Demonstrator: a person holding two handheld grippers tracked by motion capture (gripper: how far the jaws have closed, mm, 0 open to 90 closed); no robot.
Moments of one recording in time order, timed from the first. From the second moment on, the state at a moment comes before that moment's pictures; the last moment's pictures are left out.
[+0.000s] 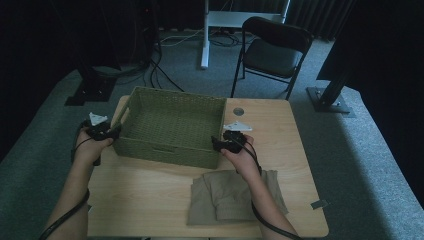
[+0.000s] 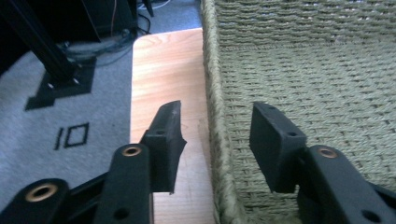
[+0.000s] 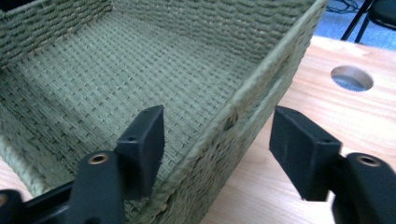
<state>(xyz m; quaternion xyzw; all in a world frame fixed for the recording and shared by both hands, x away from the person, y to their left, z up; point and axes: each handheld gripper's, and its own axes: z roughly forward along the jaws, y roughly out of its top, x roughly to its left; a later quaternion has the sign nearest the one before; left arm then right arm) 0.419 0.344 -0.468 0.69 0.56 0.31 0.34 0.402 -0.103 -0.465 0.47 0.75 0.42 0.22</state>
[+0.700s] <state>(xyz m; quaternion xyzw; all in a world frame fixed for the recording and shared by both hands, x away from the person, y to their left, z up) 0.405 0.329 -0.467 0.67 0.59 0.31 0.32 0.394 -0.094 -0.469 0.50 0.74 0.38 0.22</state>
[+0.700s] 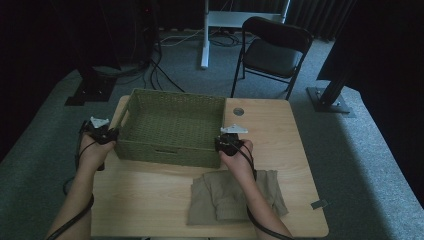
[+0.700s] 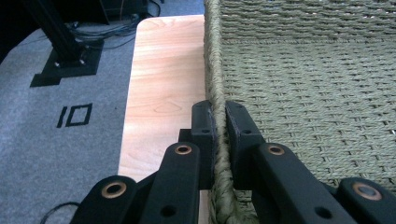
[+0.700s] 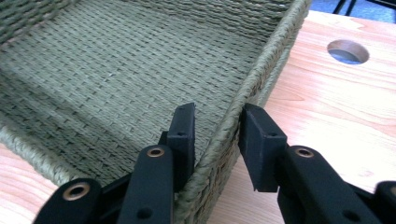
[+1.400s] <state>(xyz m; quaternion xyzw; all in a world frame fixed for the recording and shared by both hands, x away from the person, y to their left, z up) 0.372 0.309 -0.468 0.65 0.61 0.30 0.33 0.393 -0.109 -0.468 0.51 0.74 0.37 0.24</state>
